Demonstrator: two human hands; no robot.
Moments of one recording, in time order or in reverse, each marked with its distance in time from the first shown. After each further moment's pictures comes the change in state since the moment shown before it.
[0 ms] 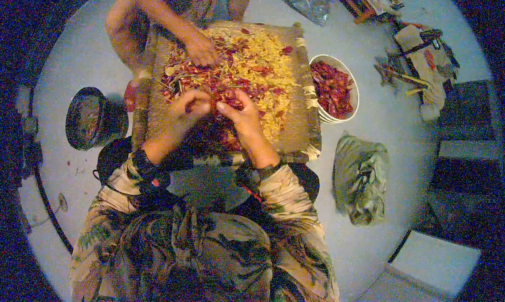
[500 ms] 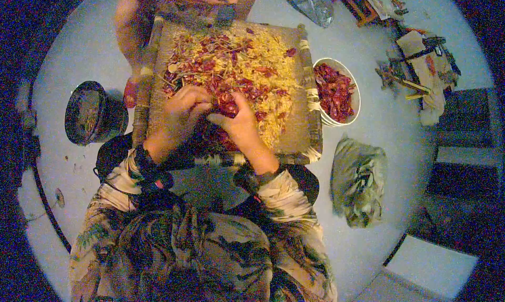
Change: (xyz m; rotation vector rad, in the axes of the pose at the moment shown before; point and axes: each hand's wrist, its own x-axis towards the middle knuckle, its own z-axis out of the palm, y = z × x) left_hand 0.004 0.002 -0.008 0.484 0.173 0.540; right_hand -0.006 0.000 0.013 -0.343 -0.029 -0.145
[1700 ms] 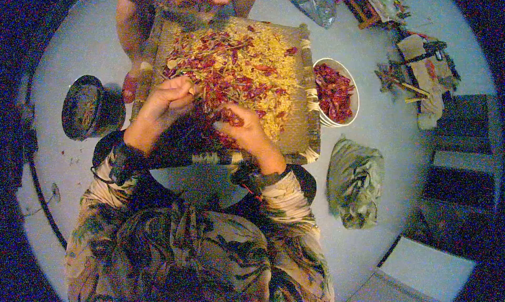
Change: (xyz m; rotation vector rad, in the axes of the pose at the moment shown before) left_hand 0.006 -0.028 -0.021 -1.562 -0.277 -0.800; right_hand -0.013 -0.022 -0.026 -0.038 -0.294 0.013
